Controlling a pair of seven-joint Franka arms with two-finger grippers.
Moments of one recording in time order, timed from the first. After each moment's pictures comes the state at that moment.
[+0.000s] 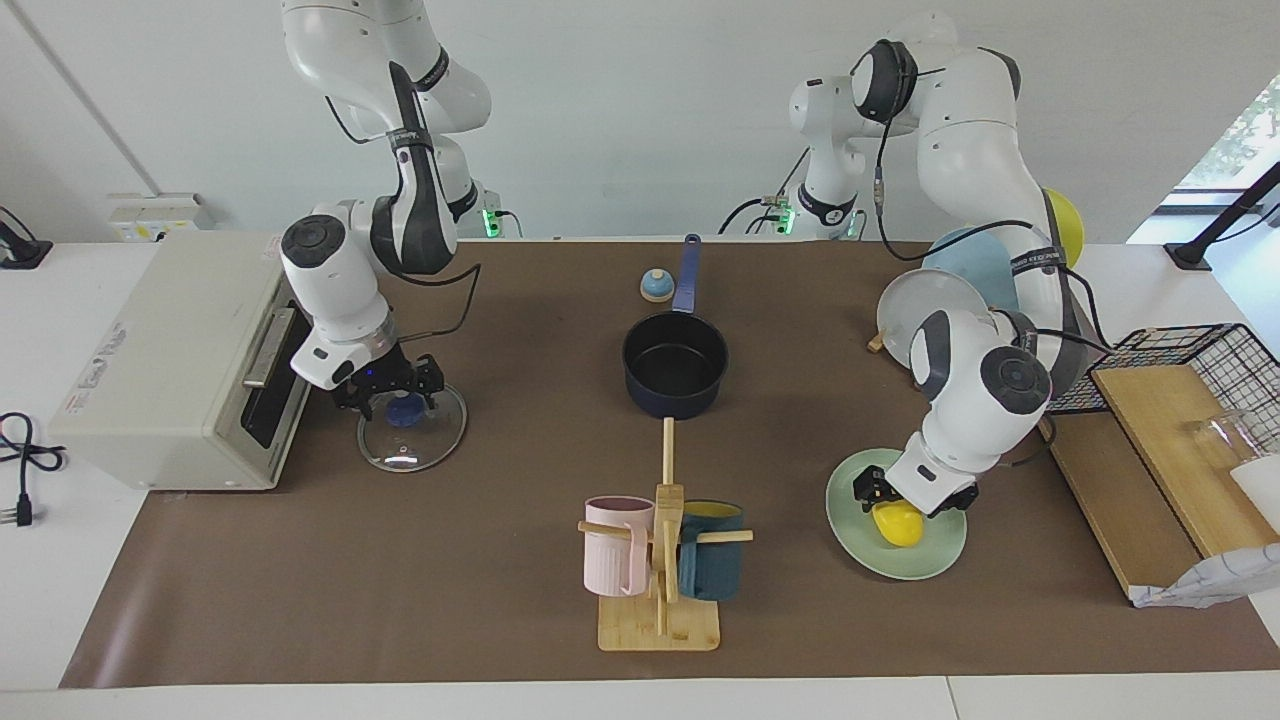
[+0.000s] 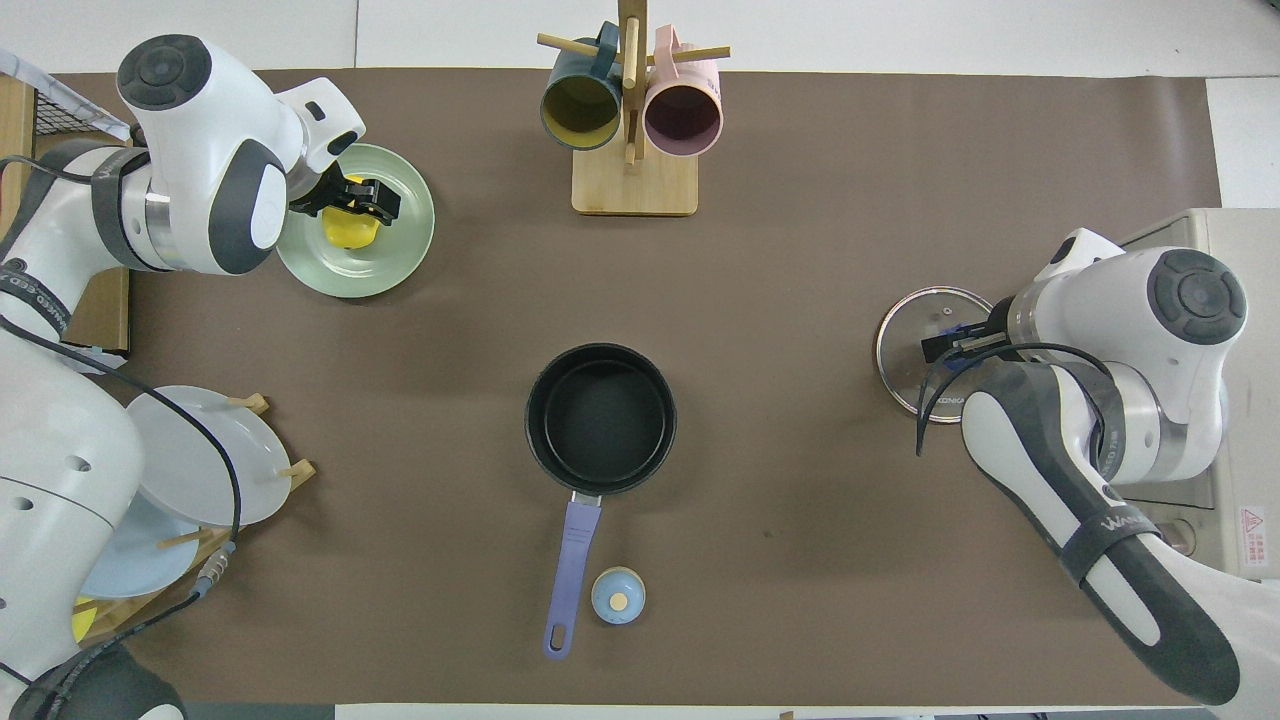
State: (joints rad) left arm -0.10 0.65 -0.10 -1.41 0.06 2.09 0.00; right arm 0.05 0.14 -0.04 -2.19 0.00 2.39 -0.19
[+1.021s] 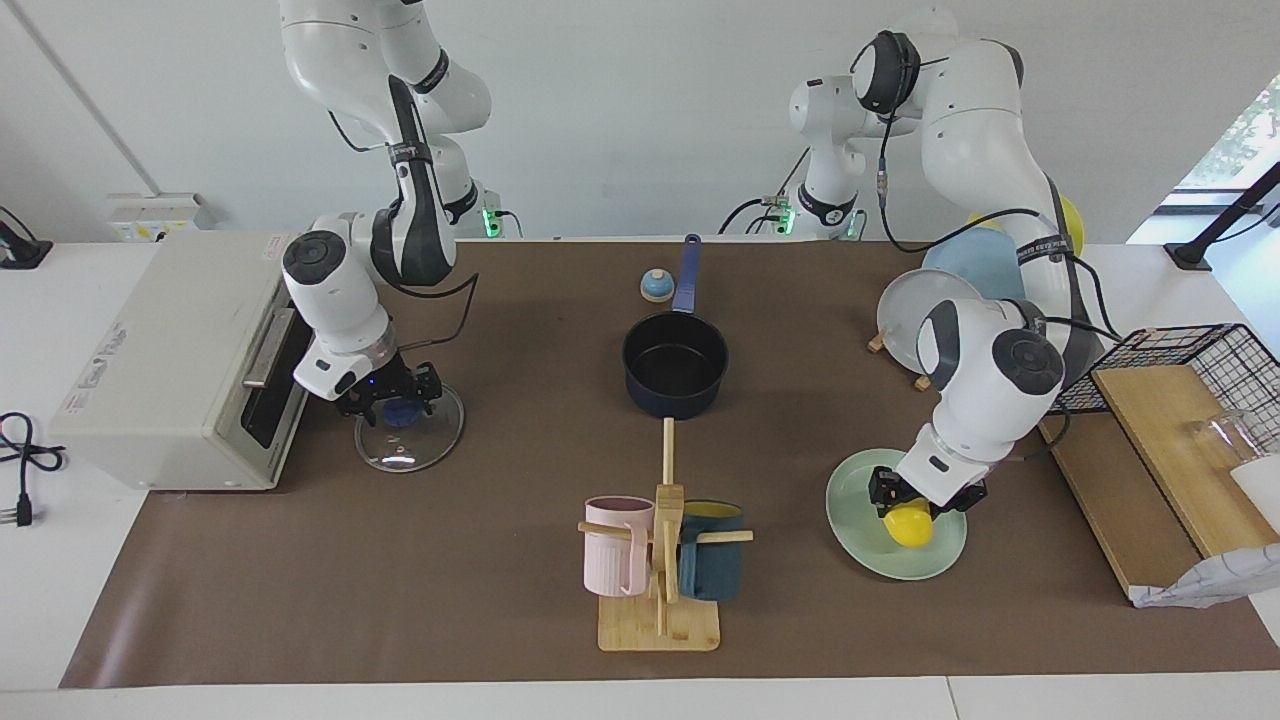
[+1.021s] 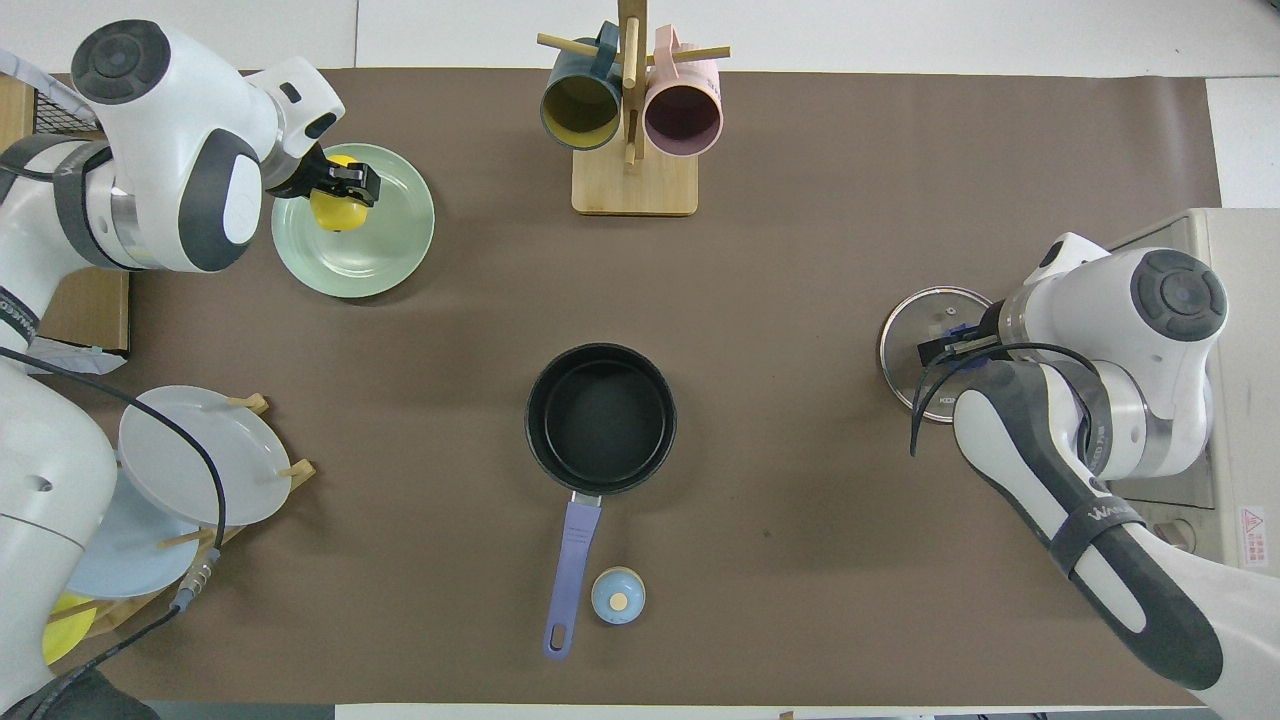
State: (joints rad) left arm -0.09 0.59 -0.09 -1.40 0.01 2.08 0.01; right arm 0.06 0.16 -0.04 -2.19 0.00 2.39 -0.19
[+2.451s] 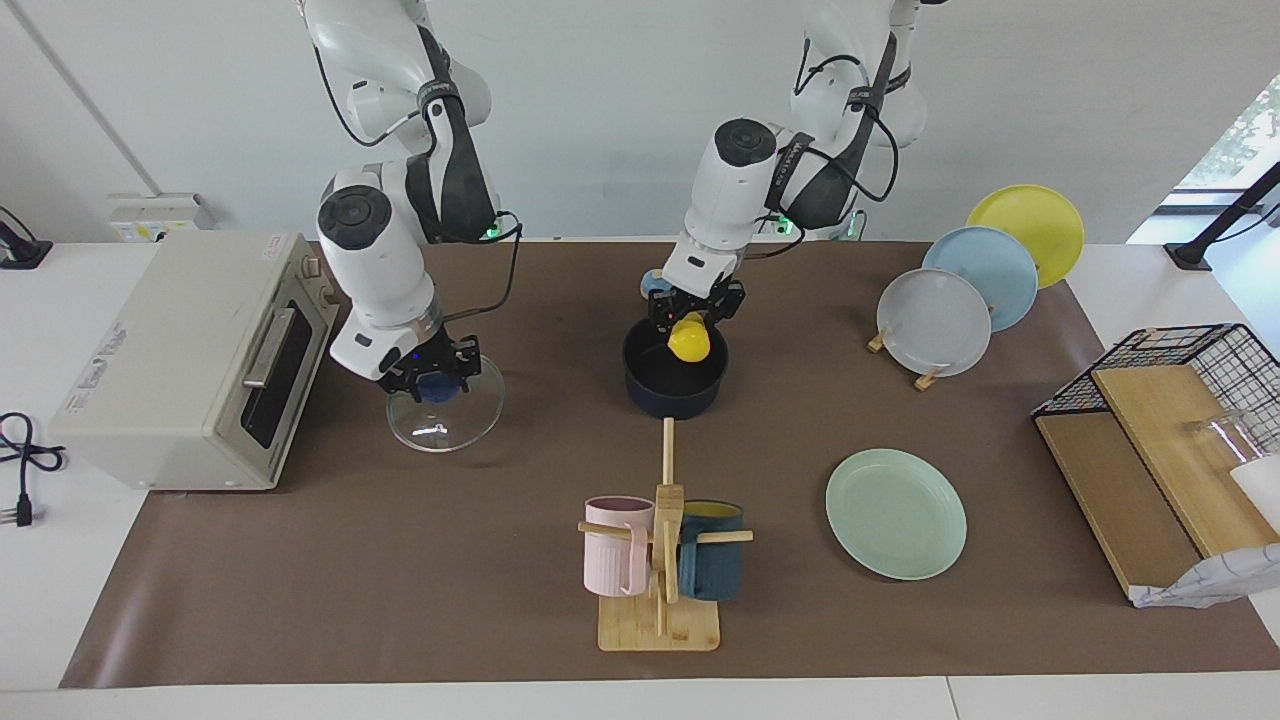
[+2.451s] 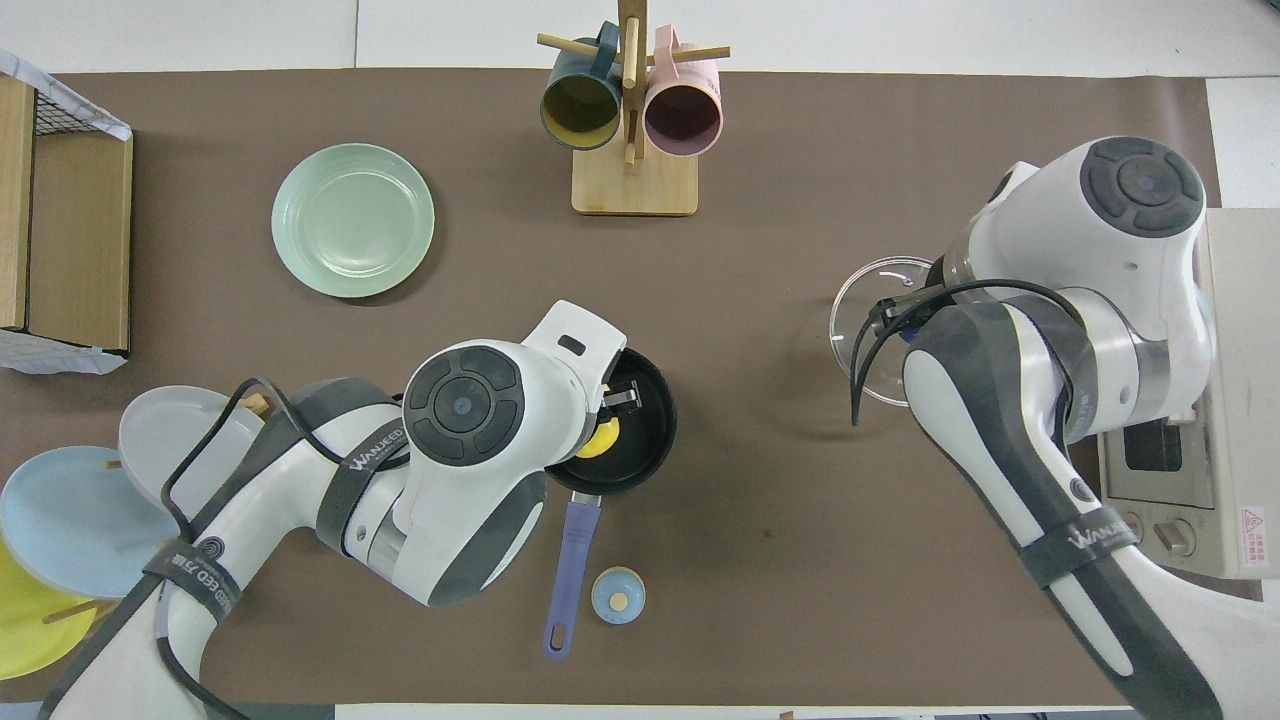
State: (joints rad) left arm -0.59 0.10 -0.12 -2.04 -0.10 2.25 -0.81; right arm 0.23 0.17 -0.03 -1.85 0.00 1.97 0.00
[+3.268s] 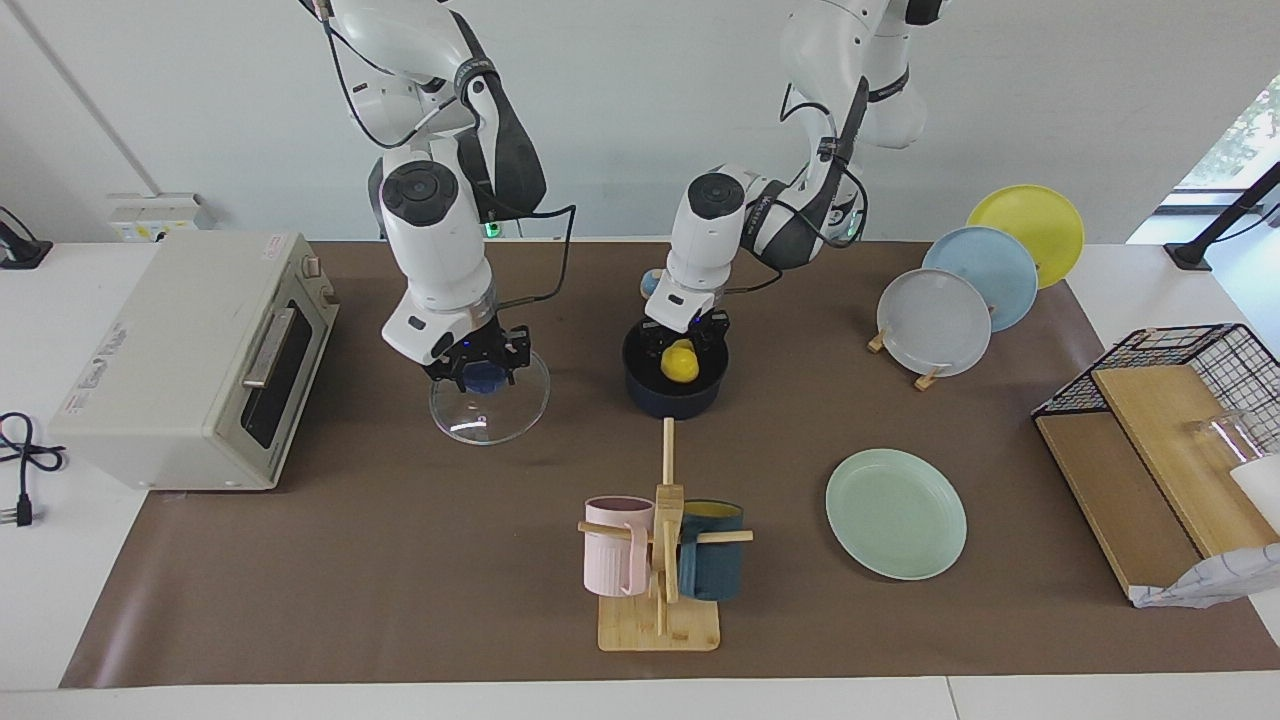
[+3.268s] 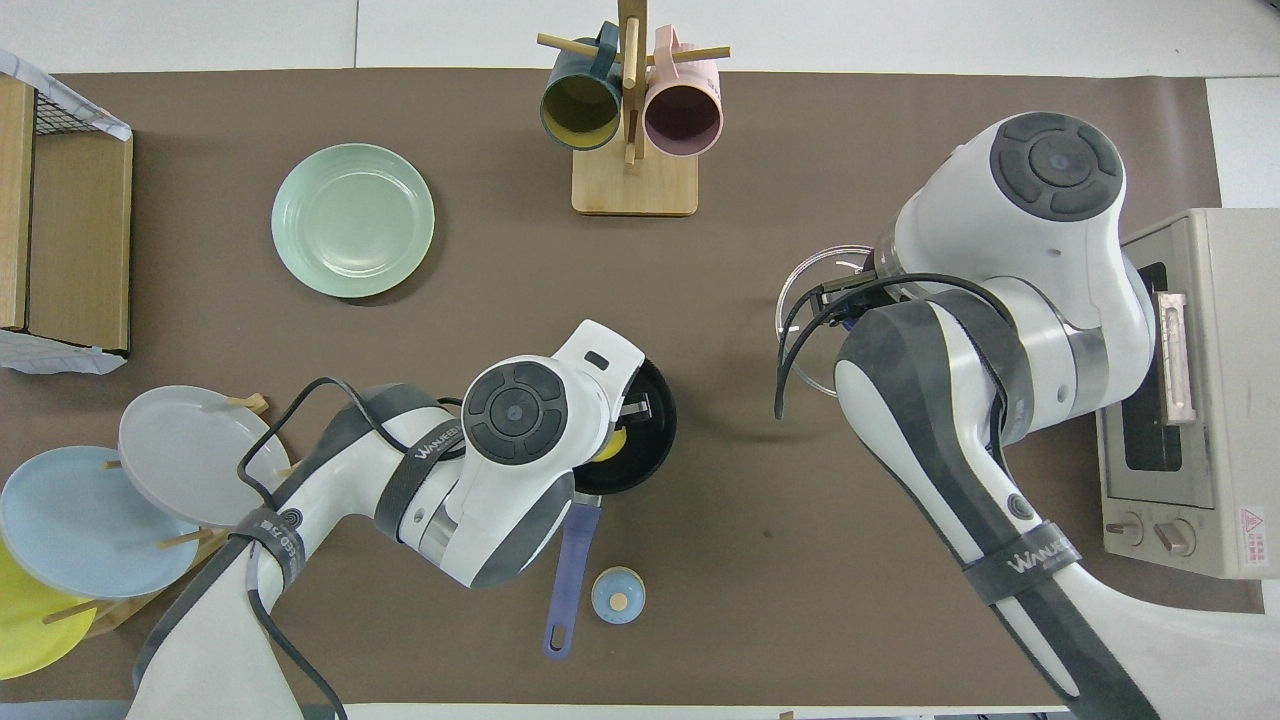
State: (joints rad) left arm -0.64 0.20 -0.11 -2.10 -0.05 2.34 -0.81; right arm 0.30 0.20 -0.02 -1.77 0.00 1.93 0.12
